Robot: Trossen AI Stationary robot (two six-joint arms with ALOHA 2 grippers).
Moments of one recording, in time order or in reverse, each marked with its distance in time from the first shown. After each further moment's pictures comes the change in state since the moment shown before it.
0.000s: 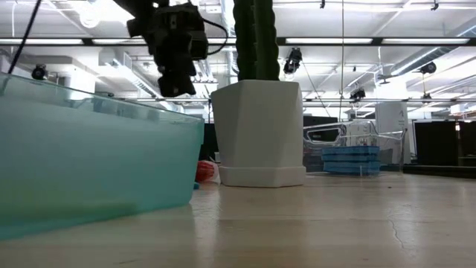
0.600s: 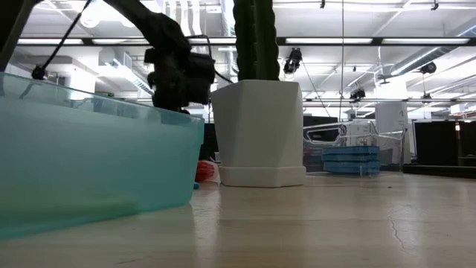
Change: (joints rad) left arm 0.077 0.257 0.057 -0.186 -0.194 0.419; right arm 0.000 0.000 0.000 -0.022 -0.001 0.018
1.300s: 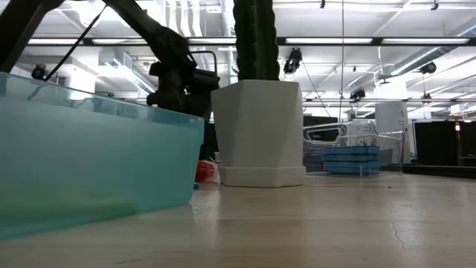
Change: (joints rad) left arm -0.002 0.103 -0.007 0.019 -0.065 0.039; right arm -0.008 0.000 0.000 -0.026 0.002 -0.007
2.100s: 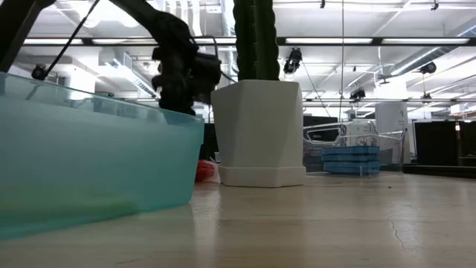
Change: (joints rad) left arm 0.002 -0.044 0.105 -0.094 -0.018 0.026; right arm 0.002 0.000 0.000 0.003 -0.001 0.005
